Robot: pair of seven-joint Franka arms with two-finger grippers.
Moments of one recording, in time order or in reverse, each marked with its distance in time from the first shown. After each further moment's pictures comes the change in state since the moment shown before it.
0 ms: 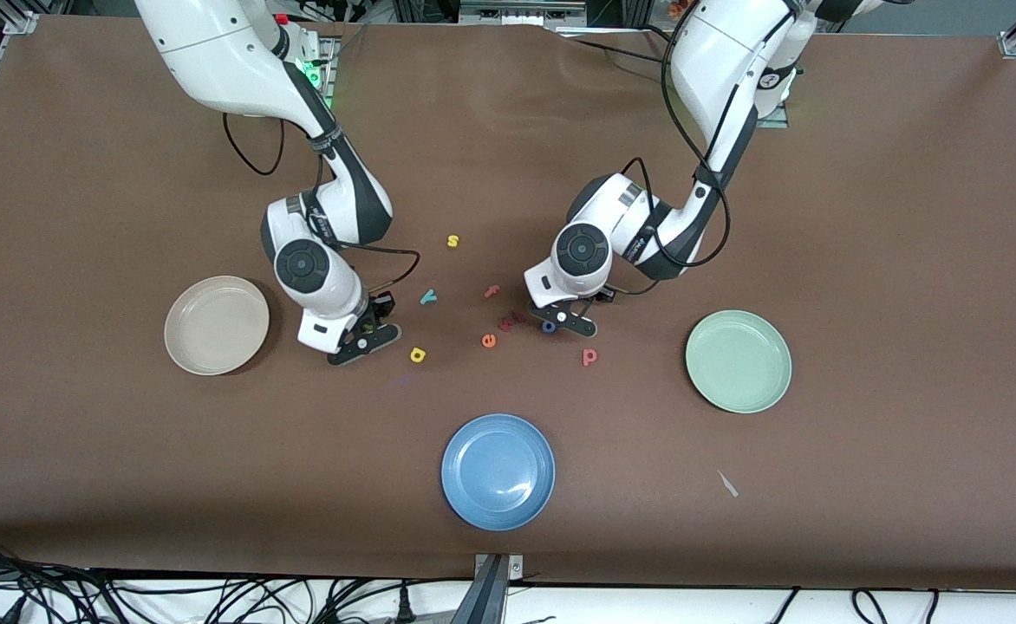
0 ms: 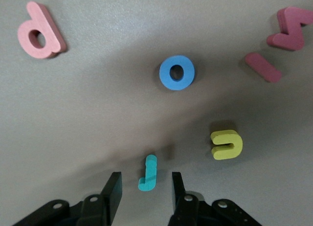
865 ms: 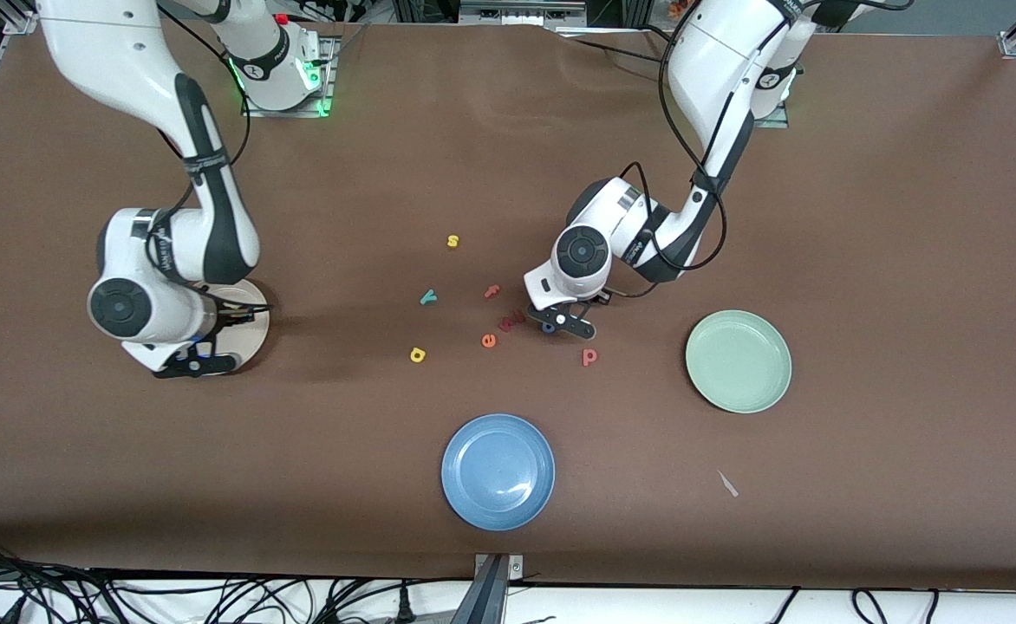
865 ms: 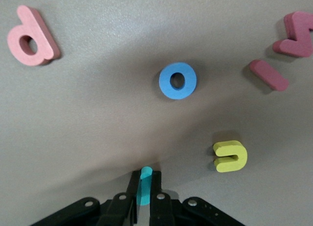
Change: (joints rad) left arm -0.001 0.019 0.002 -0.002 0.001 0.038 0.000; right arm -0.100 -0.038 -0.280 -0.007 0.000 -0.209 -0.016
